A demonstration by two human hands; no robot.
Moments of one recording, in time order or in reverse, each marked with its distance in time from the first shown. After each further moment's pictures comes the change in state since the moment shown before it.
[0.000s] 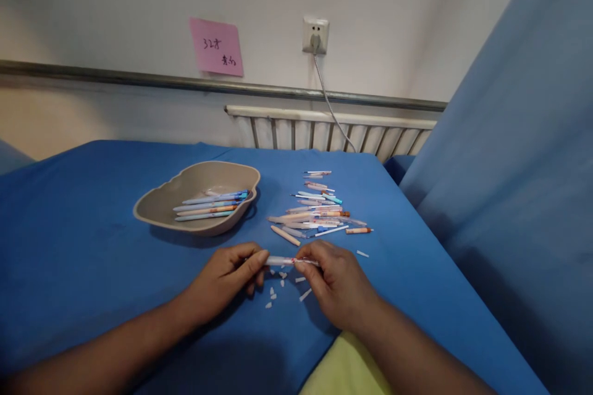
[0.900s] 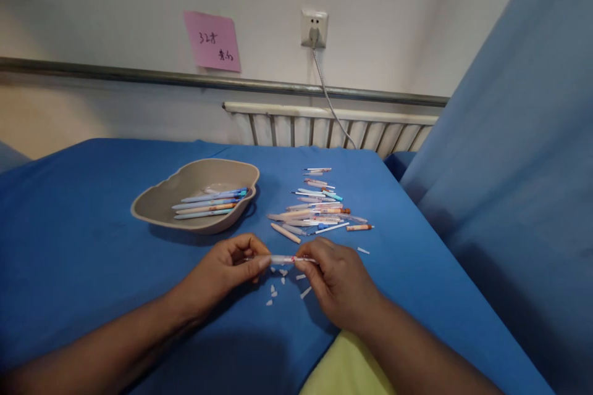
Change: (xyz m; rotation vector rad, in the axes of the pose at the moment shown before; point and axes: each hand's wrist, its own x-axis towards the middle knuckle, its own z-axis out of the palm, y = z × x) left_hand 0.005 -0.002 0.000 -0.352 -0.018 -0.111; right_hand -0.002 -0.003 -0.001 -0.088 -0.017 -0.075
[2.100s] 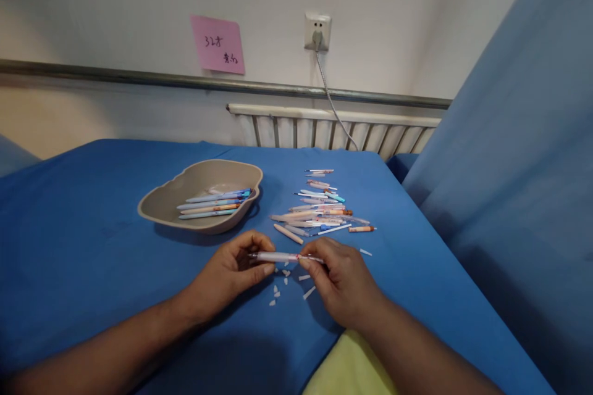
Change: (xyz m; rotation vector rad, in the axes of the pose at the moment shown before) left_hand -0.002 -0.003 0.005 -0.100 -0.006 0.129; right_hand -0.001 0.004 0.002 0.055 0.041 0.017
